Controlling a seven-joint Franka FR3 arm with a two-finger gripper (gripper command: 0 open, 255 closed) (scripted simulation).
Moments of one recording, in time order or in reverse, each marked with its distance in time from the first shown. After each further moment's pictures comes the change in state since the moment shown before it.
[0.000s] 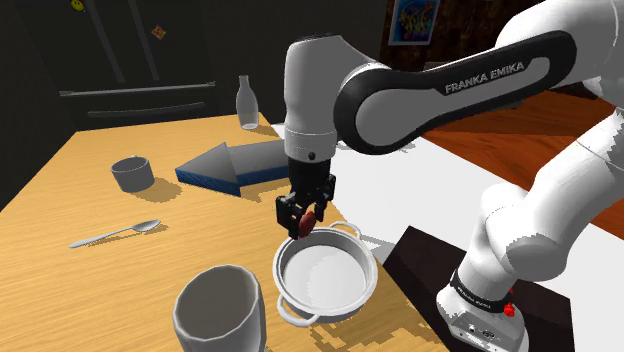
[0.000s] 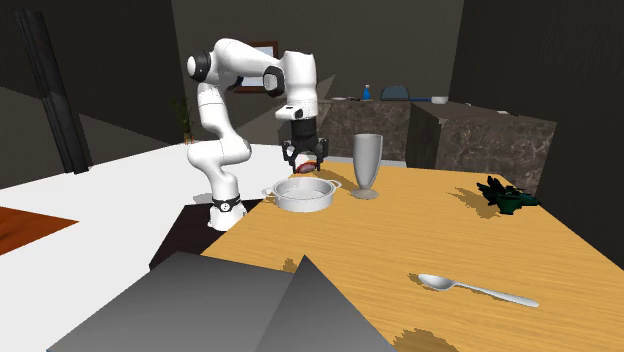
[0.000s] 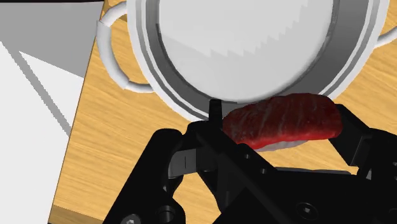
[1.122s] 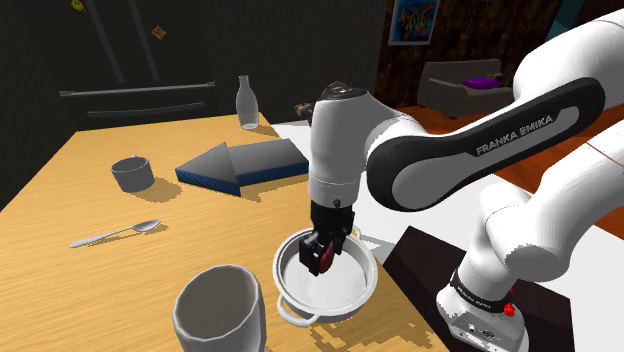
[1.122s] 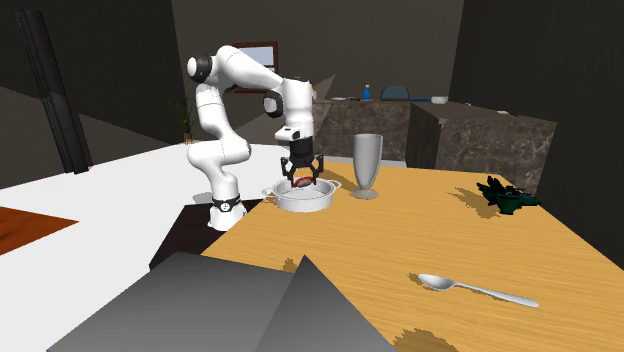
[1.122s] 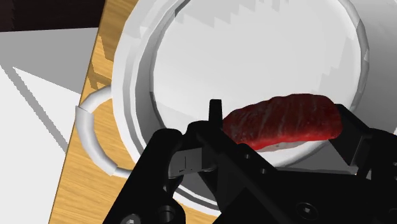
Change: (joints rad) arm 0.050 -0.091 0.047 -0.242 0.067 0.158 0.024
